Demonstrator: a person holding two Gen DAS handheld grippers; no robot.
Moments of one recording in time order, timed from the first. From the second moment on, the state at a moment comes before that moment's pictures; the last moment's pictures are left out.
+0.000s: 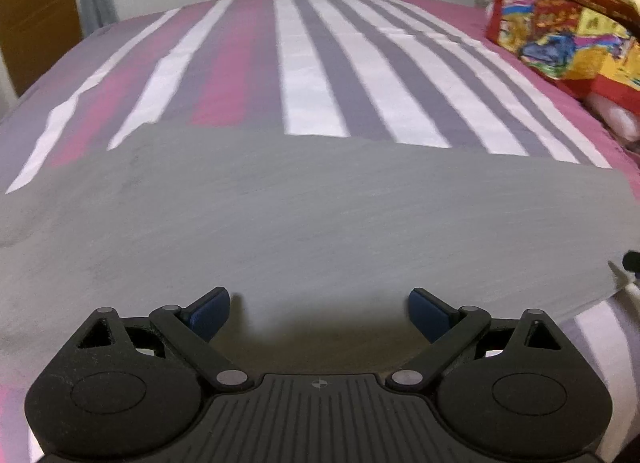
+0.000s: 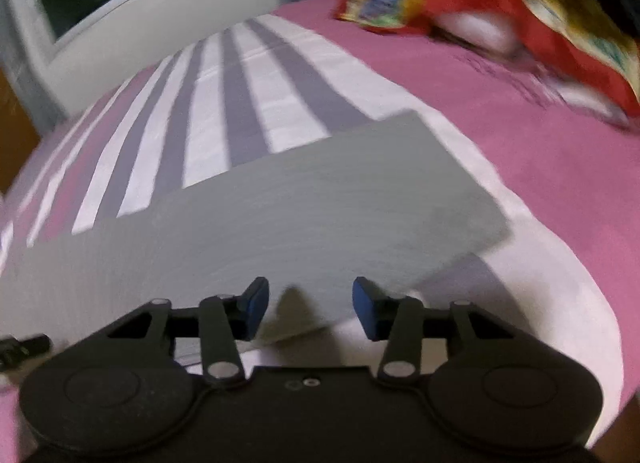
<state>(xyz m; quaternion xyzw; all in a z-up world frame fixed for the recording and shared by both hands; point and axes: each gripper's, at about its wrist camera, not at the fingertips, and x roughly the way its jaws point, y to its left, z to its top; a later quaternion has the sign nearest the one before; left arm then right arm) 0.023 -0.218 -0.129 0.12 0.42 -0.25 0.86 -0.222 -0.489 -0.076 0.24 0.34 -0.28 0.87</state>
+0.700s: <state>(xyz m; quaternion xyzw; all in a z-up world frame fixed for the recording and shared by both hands) 0.018 -0.285 -0.155 0.19 0.43 -0.22 0.86 -0.239 -0.547 -0.078 0.32 0.26 -0.33 0.85</state>
